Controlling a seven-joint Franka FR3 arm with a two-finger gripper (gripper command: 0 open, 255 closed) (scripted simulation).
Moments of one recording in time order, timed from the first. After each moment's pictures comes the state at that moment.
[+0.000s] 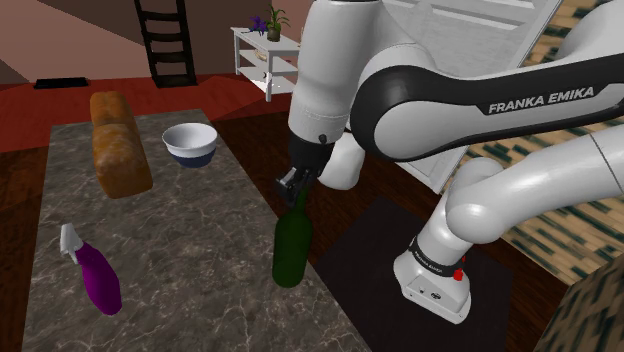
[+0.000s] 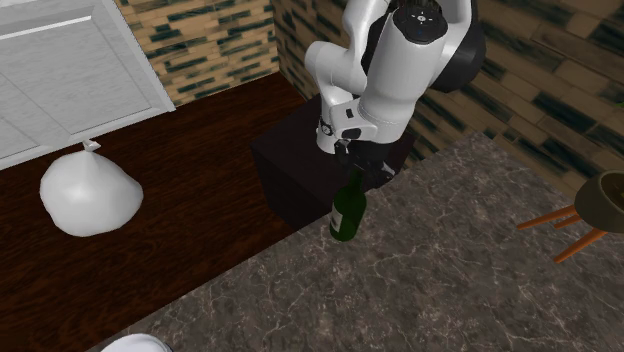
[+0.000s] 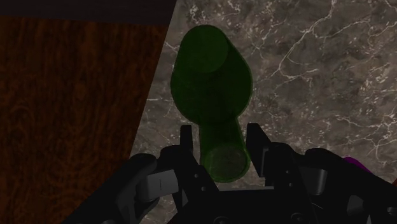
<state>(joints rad) 0.08 -0.67 0.64 -2.51 0.31 1.99 0.44</state>
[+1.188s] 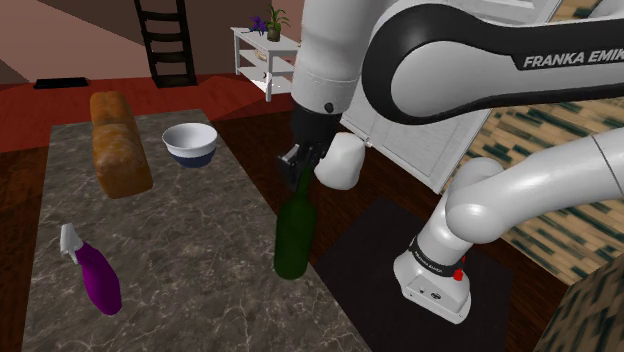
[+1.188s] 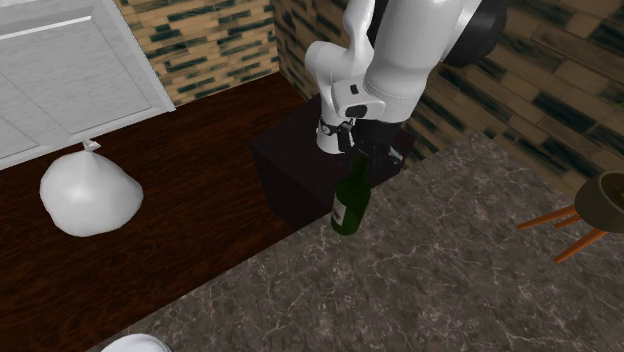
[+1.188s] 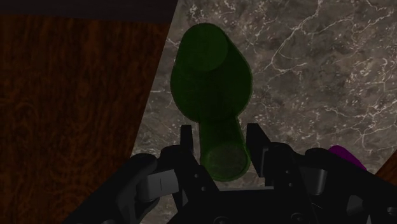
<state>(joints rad) 0.08 -0.69 0.60 -2.40 0.29 1.87 0.43</state>
